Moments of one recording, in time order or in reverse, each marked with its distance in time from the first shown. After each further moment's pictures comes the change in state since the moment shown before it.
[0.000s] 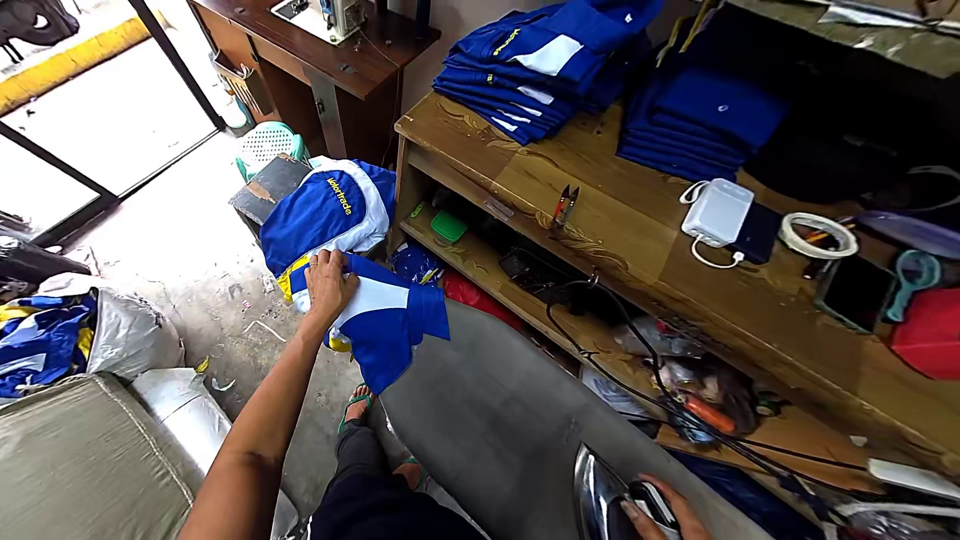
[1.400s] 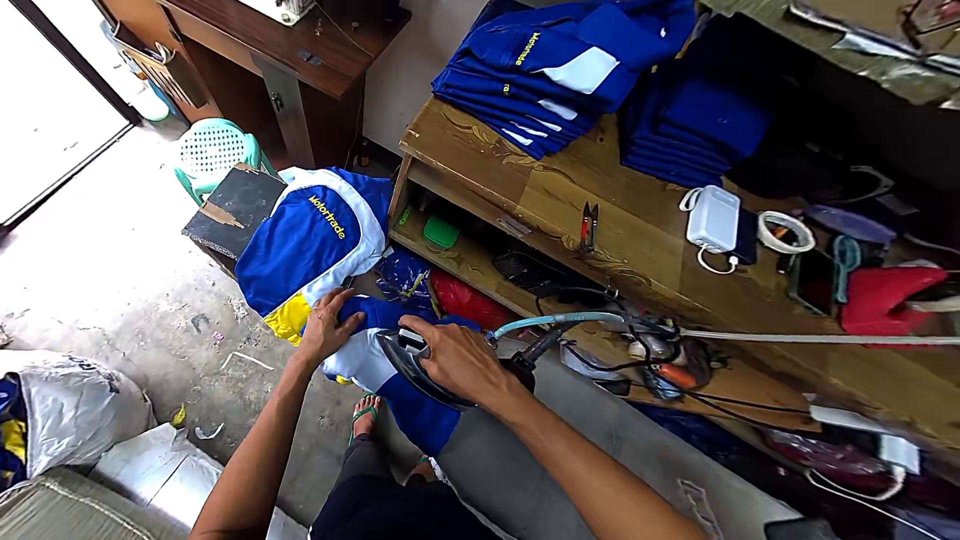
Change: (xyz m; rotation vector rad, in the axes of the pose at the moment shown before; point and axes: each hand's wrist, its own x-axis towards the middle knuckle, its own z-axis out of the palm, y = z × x) left_hand 0.073 -0.107 0.008 -0.399 -0.461 0.199; right_hand 0.189 -0.430 0.110 -0.434 -0.328 -0.449
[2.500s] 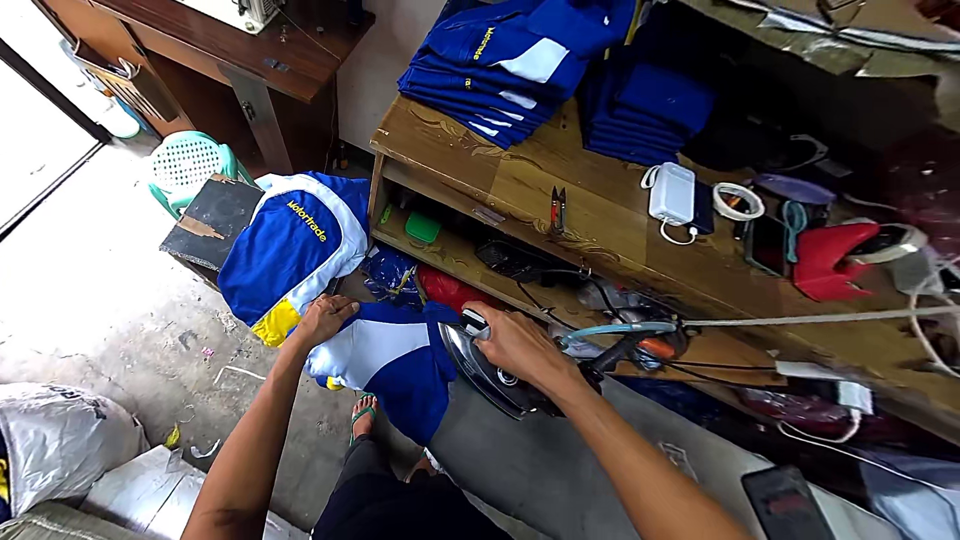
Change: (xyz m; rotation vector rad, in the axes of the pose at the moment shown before) left_hand 0.031 0.018 -0.005 0.031 -0.319 0.014; right_hand -0.047 0.087 -0.008 0.090 0.097 0.317
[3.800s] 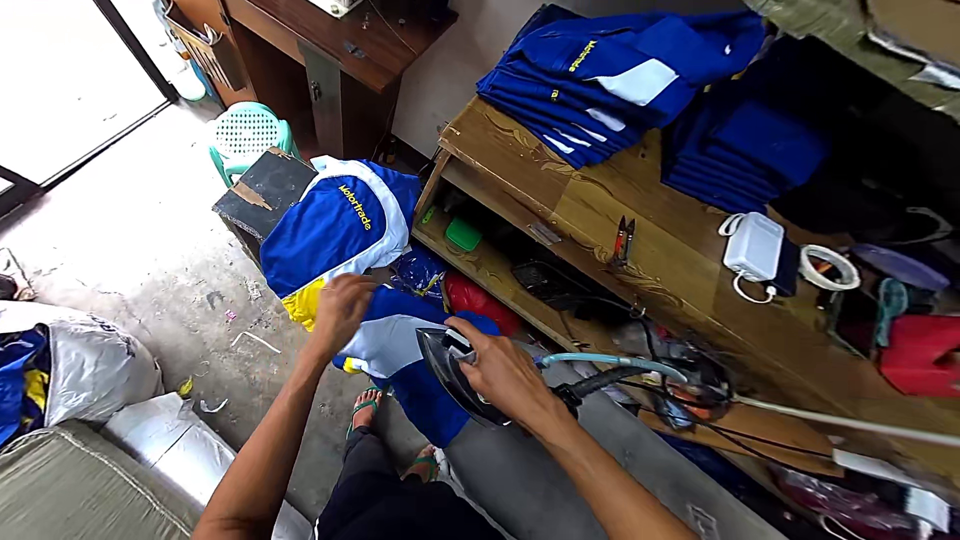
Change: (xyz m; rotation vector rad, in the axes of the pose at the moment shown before) left_hand -0.061 -0.003 0.008 0.072 0.572 0.125; right_hand -0.008 -0.078 0.031 -0.086 0.007 -0.232
